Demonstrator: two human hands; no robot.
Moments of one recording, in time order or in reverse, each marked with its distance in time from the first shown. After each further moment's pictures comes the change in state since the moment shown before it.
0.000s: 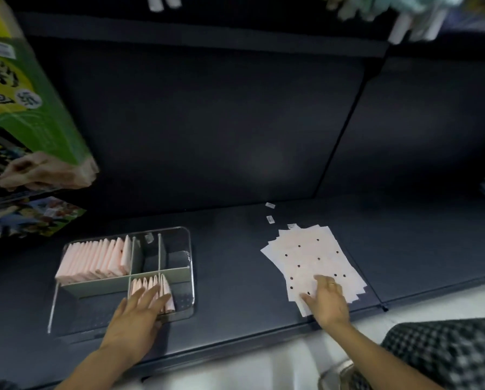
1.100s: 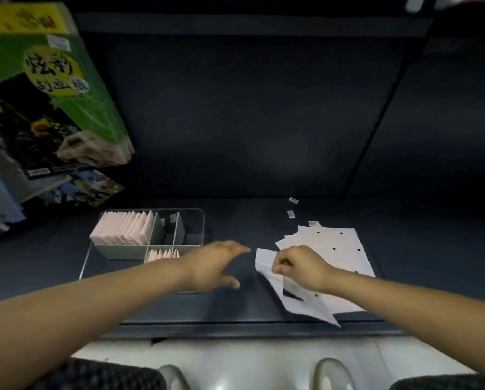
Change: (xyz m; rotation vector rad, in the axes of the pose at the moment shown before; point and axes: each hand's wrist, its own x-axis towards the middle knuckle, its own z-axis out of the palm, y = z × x) left_hand 0.013 0.134 -0.111 -0.156 -0.083 0.363; right_hand -0.002 -0.073 -0.096 0.076 -0.354 -0.748
